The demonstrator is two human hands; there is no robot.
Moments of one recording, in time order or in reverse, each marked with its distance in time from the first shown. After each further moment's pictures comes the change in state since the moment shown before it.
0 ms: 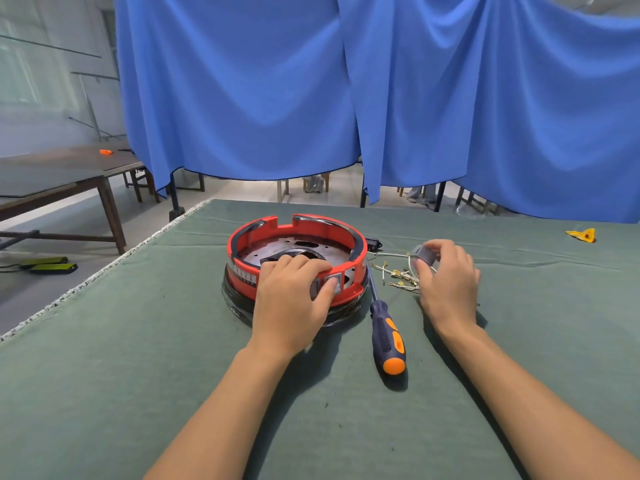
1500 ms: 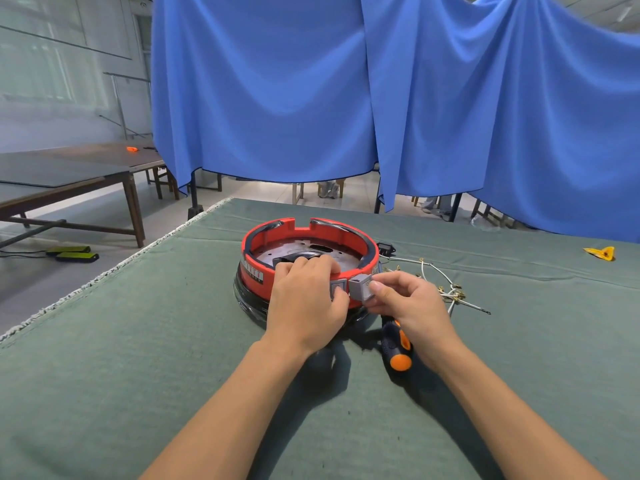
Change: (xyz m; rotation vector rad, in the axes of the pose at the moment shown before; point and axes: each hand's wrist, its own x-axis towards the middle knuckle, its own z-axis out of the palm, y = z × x) left_hand -0.009 0.012 -0.016 0.032 -0.029 -0.067; right_hand -0.048 -0.069 -0.023 0.893 -0.564 0.280
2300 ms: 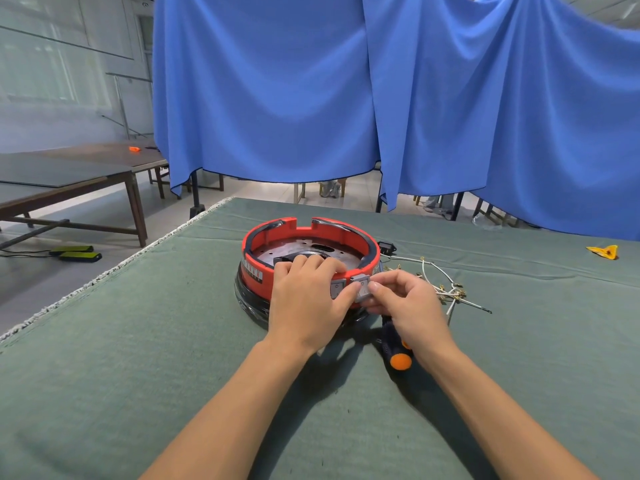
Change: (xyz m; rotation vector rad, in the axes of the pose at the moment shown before) left_hand -0.001 0.000 0.005 0.052 0.034 0.030; right_hand 0.000 0.005 0.005 -0.064 0.042 -0.043
